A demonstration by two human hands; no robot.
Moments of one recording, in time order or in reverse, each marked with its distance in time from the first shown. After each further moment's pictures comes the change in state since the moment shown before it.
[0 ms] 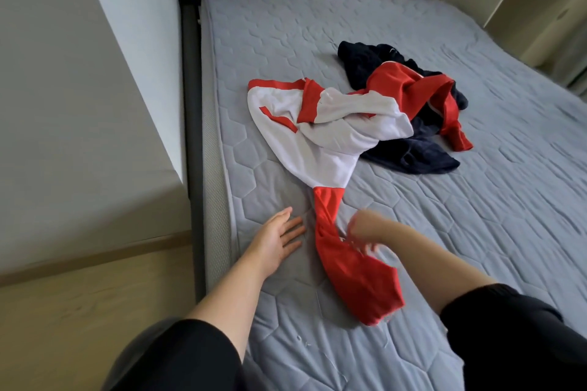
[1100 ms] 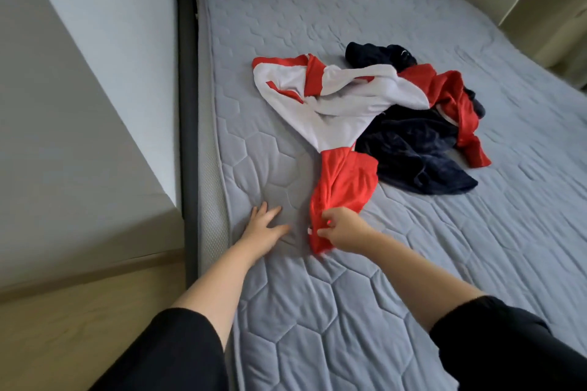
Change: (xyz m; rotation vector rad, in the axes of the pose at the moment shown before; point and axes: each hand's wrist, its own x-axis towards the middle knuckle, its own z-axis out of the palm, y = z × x) left_hand 0.071 0.057 -0.026 1.101 0.146 0.230; right_hand 0.055 -0.037 -0.029 0.301 0.331 -0.304
